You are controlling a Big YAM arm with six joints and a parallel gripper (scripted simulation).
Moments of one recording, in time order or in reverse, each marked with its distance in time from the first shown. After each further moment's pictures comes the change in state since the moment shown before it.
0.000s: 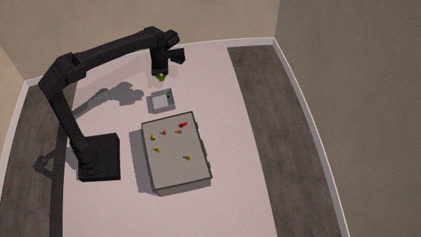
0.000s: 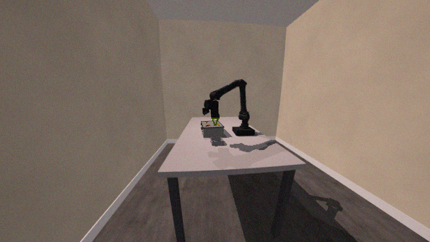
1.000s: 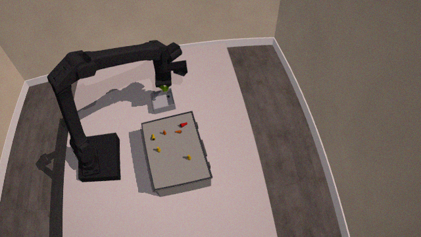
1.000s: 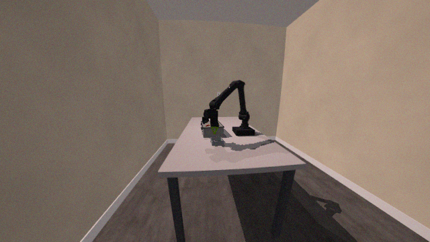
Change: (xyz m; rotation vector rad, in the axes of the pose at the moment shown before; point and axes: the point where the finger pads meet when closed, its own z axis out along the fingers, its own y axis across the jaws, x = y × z) arm -0.006 0.005 0.076 -0.007 -0.008 0.000
